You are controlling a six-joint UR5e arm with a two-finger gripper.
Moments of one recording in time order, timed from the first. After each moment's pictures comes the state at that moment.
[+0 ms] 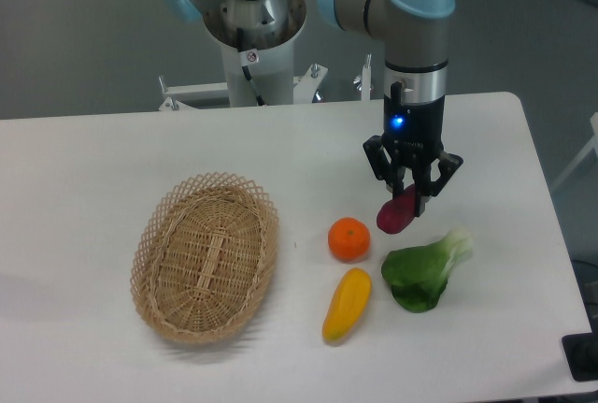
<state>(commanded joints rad) 2.67 -1.72 -1.81 -0.71 1.29 1.26</state>
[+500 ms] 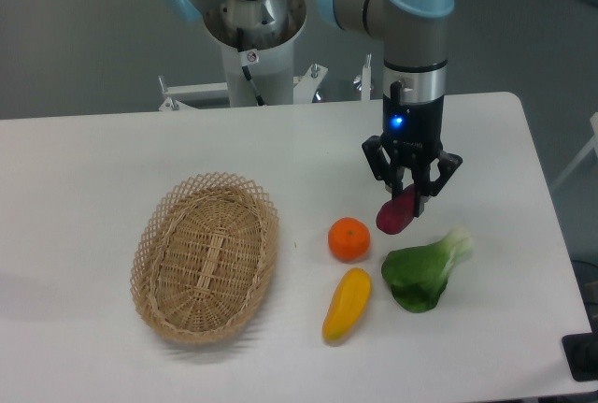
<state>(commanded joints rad) 2.64 -1.69 -1.83 -0.72 1.29 1.20</state>
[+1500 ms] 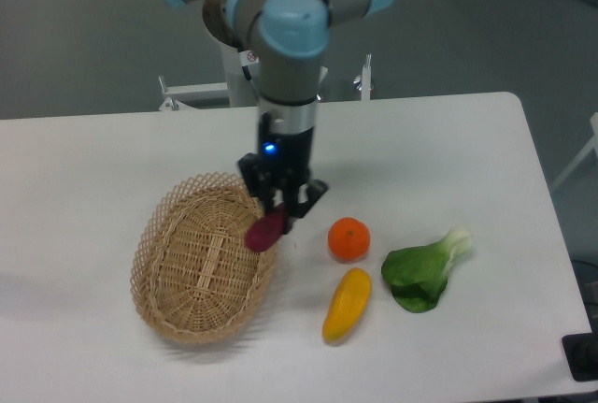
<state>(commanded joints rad) 2.24 -1.77 -1.91 -0.71 1.43 0.86</state>
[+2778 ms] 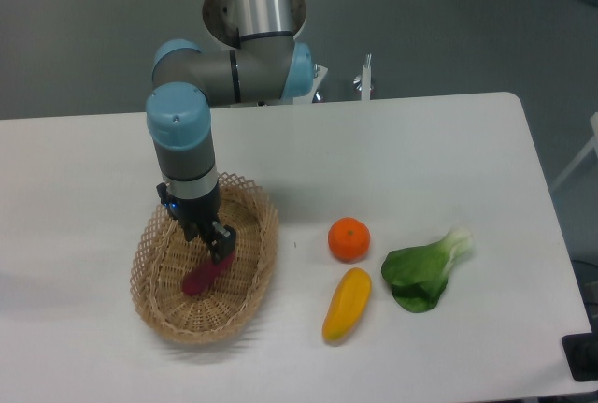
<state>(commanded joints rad) 2.11 -1.89 -1.84 -0.71 1.54 0.85</state>
